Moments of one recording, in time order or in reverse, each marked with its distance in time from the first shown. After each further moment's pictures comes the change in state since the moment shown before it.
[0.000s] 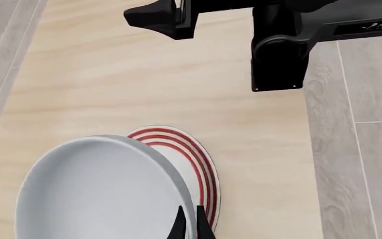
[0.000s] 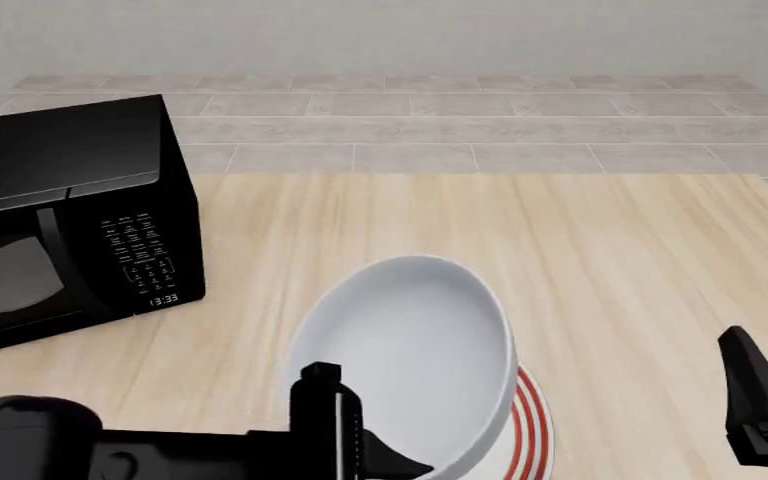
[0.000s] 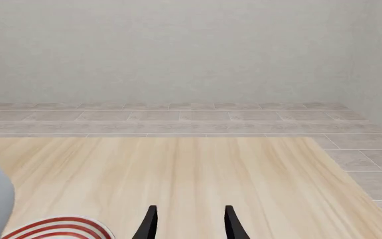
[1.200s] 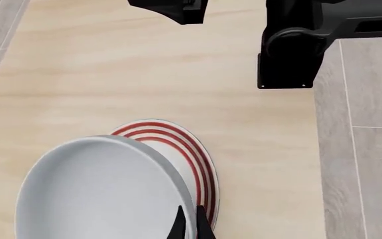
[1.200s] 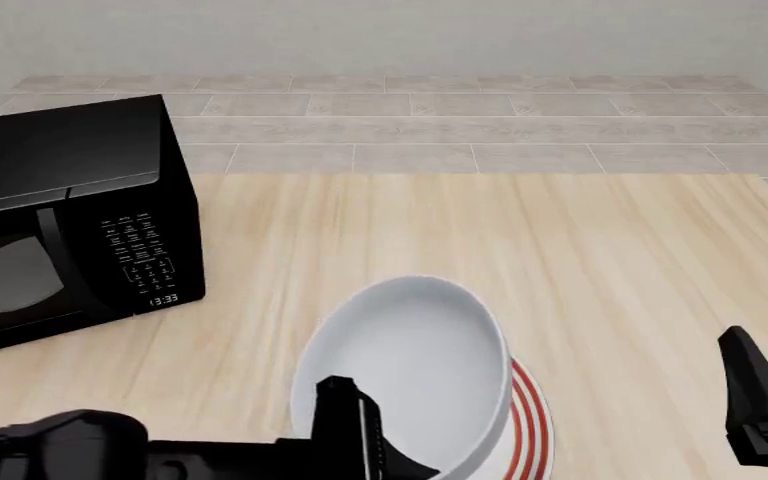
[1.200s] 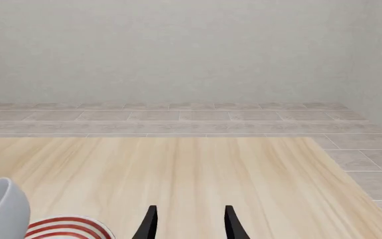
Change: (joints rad) left arm 0.013 0.095 0.036 -0.108 -0.042; right arm 0.000 0.000 0.000 0.000 0.000
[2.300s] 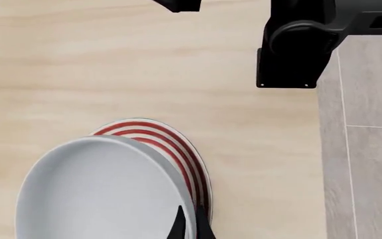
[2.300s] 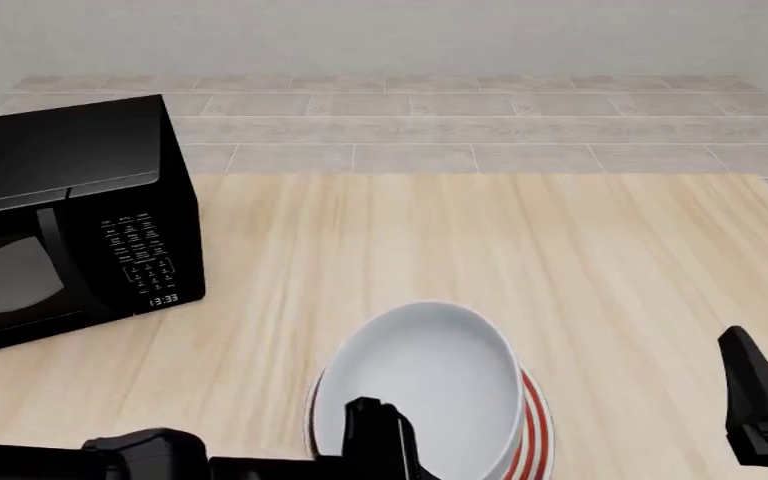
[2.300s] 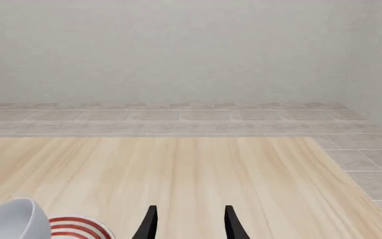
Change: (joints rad) left arm -0.019 0.143 -0.003 -0.105 -0.042; right arm 0.000 0.000 0.000 0.000 0.000
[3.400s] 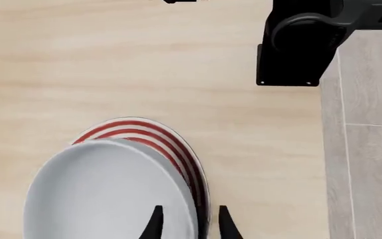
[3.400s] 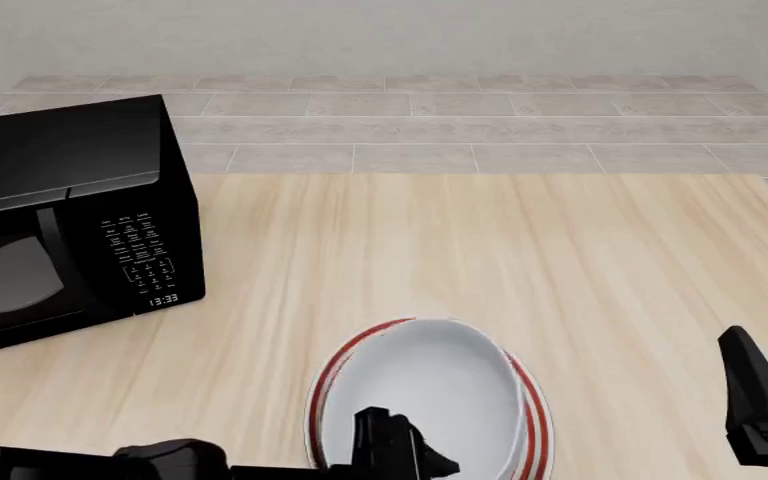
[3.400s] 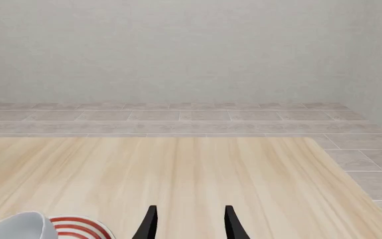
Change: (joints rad) left arm -0.006 0.064 0.005 -0.056 -0.023; right arm 0.000 0.000 0.000 0.000 0.000
